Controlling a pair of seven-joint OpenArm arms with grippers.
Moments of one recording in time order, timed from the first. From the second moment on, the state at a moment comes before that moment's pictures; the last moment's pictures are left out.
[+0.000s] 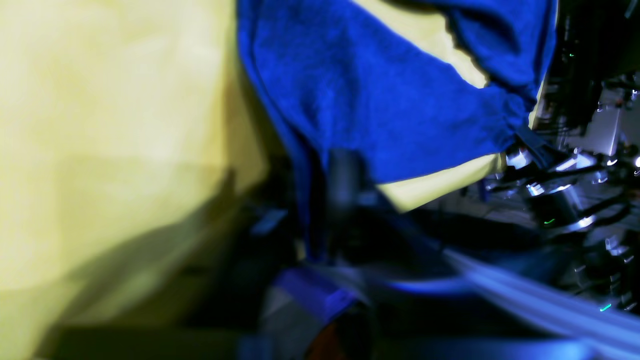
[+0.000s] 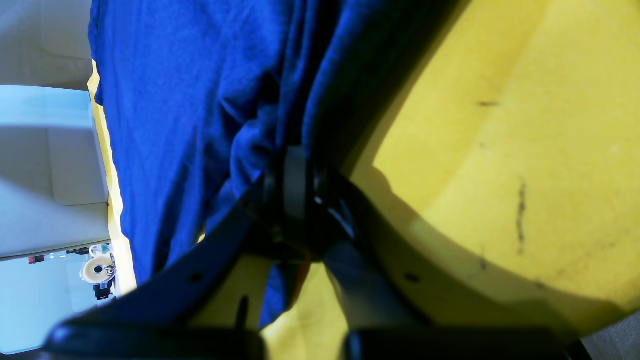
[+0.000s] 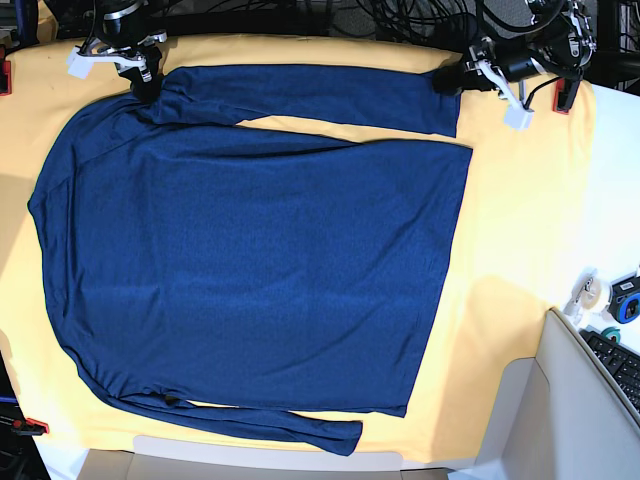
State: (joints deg) left arm 26.7 -12.7 -28.3 89.9 -67.0 -28.7 76.6; right arm -39.7 -2.3 27.8 99.5 63.3 6.9 -29.2
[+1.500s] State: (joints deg) left arm 14.0 -12.9 -28.2 114.9 -66.1 -28.4 78.0; right arm -33.3 5.8 33.3 117.0 54.2 2.3 -35.1
